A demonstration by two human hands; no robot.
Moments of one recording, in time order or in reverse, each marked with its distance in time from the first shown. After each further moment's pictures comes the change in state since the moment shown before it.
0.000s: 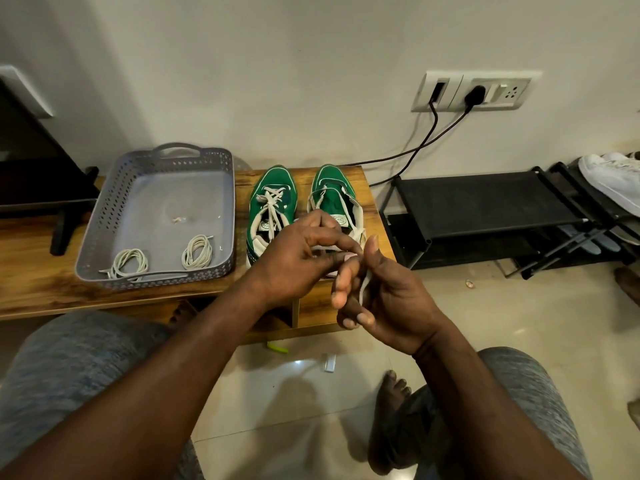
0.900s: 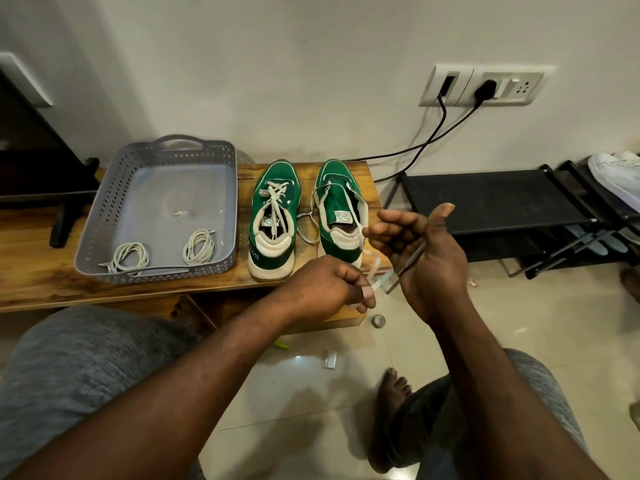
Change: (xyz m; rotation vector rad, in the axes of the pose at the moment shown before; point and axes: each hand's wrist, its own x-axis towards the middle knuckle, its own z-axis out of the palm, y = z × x) left_hand -0.006 0.007 0.033 -0.060 -0.269 -0.486; right_hand 0.015 -0.020 -0.032 -0.159 0.555 -0.368
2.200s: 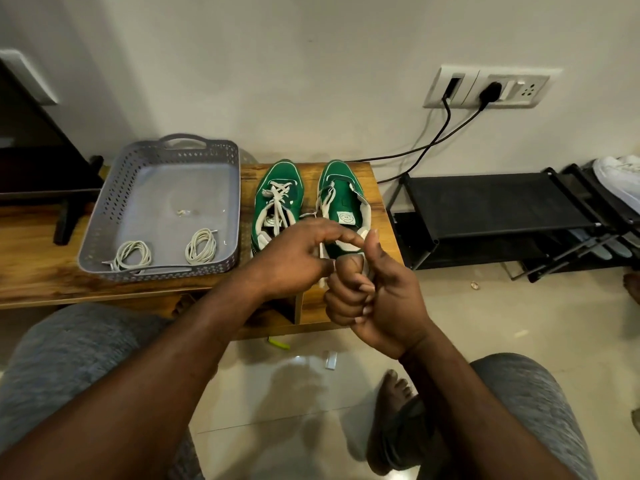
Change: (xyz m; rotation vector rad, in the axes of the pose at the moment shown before) left_hand -0.003 0.000 -0.047 0.195 0.180 0.267; right_hand -0.031 0.018 0.043 0.326 -0.602 0.442
